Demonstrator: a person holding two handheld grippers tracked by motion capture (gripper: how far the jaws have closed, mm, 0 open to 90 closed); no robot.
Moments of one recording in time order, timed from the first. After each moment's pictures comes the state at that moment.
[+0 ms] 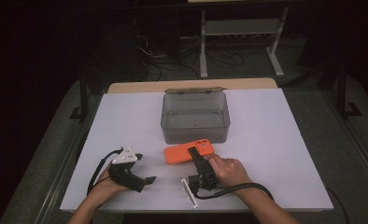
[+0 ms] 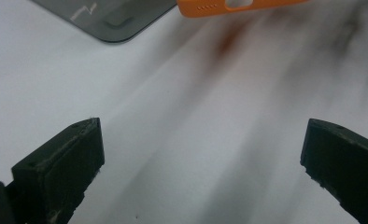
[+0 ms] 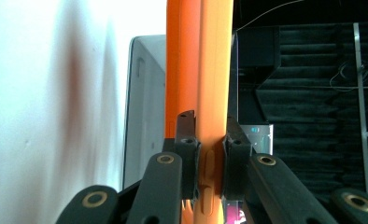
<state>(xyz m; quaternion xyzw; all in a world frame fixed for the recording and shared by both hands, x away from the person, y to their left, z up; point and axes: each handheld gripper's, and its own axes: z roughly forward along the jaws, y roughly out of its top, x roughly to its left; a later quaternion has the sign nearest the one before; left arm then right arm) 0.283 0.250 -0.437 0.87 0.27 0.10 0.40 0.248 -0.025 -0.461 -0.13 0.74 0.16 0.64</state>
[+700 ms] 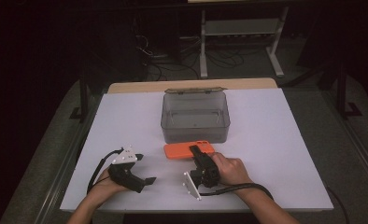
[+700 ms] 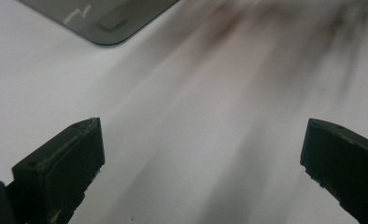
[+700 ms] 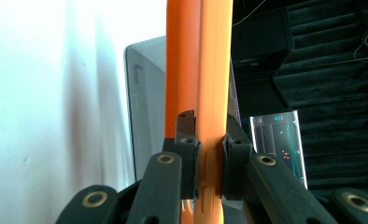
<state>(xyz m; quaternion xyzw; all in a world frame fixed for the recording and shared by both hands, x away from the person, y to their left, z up) 0.283 0.250 -0.435 0.87 0.26 0.09 0.41 0.253 -0.029 -0.450 -0.06 0.77 0.21 0.60</state>
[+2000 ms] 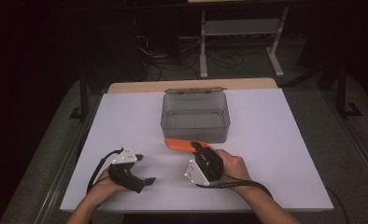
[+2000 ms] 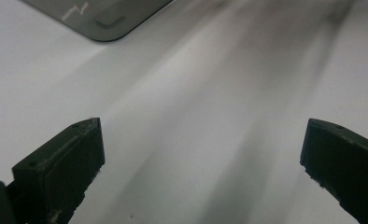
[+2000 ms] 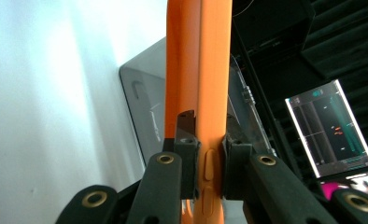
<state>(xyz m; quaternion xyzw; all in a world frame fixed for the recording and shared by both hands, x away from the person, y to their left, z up) 0.283 0.251 -0.436 0.87 0.26 0.09 0.41 0.263 -0.038 -0.427 0.03 0.80 0.29 0.53</state>
